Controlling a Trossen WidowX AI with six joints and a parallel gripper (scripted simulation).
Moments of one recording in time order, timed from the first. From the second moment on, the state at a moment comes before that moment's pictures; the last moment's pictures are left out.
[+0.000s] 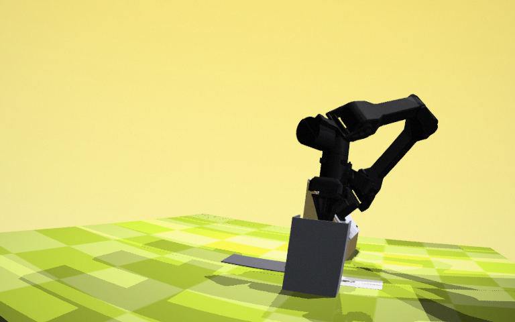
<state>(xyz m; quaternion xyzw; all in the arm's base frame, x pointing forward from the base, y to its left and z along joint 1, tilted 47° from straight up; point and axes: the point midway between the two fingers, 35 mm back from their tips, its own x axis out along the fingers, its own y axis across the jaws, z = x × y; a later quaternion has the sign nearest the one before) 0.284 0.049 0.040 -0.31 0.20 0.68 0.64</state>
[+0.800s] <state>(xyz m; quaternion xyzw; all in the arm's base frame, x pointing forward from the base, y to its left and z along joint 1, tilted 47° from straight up) 0.286 0.028 0.058 -0.31 0.20 0.67 0.64</state>
